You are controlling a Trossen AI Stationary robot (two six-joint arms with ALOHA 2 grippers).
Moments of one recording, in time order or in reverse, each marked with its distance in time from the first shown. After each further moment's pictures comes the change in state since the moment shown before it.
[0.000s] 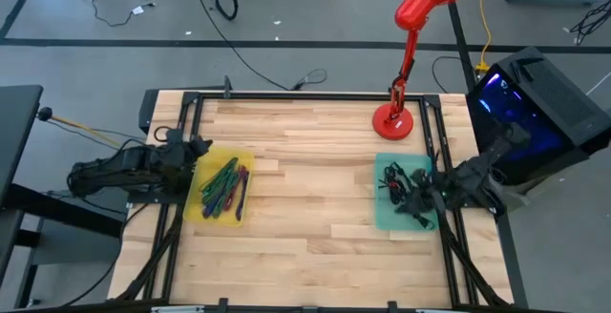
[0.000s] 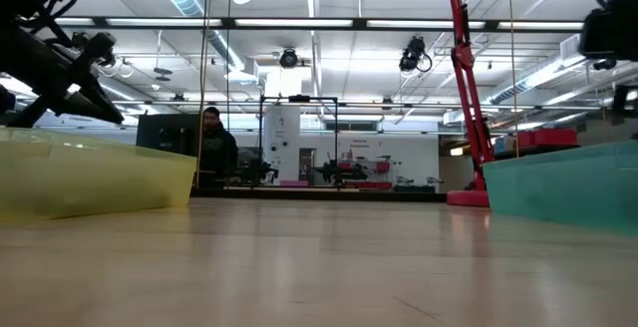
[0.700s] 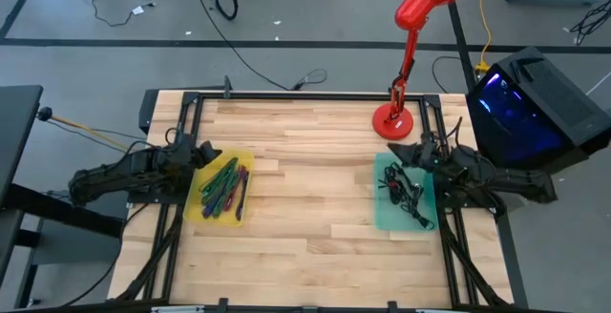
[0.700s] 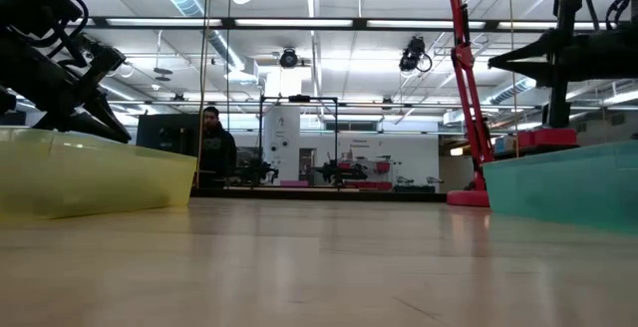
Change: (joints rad) left arm 0.114 -0.001 -0.095 0.110 0.277 0.000; right arm -0.767 -0.083 0.001 0.034 0.010 -0.001
